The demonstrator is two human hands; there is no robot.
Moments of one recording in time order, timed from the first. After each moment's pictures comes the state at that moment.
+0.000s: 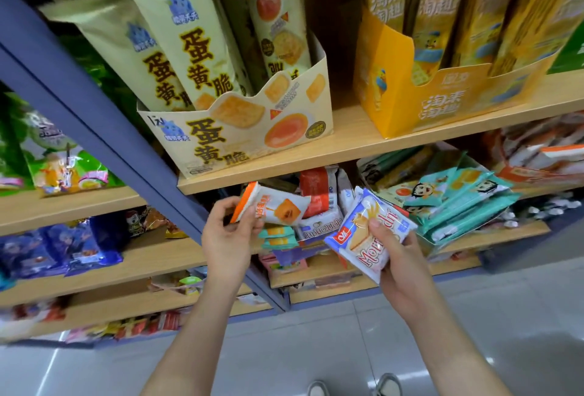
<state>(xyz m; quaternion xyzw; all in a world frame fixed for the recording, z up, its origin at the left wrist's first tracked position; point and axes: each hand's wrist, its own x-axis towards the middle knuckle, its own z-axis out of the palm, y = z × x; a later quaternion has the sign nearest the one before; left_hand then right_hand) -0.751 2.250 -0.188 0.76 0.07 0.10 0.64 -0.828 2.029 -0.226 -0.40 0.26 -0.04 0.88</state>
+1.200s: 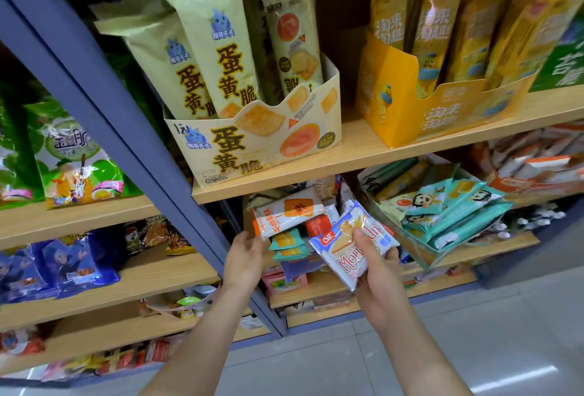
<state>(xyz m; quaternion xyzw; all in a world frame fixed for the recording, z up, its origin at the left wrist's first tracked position) -0.732 2.272 -0.241 0.85 0.14 -0.08 0.50 -0.820 2.085 -0.224 -0.33 0.32 -0.09 0.88</state>
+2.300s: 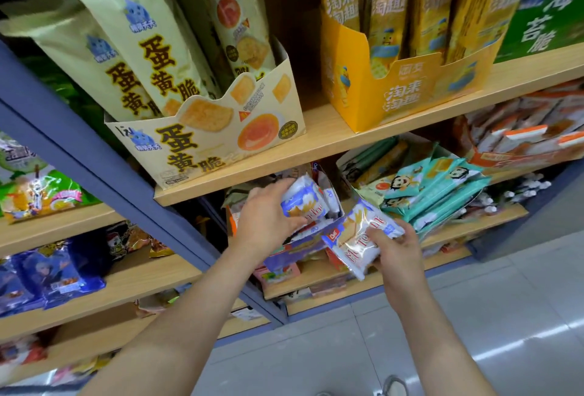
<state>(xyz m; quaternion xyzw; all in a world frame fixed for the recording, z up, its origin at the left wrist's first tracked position) -0.713 2.193 -0.190 0.95 -0.20 0.00 0.22 -0.832 2.022 -0.242 -0.48 0.38 -0.14 0.78</state>
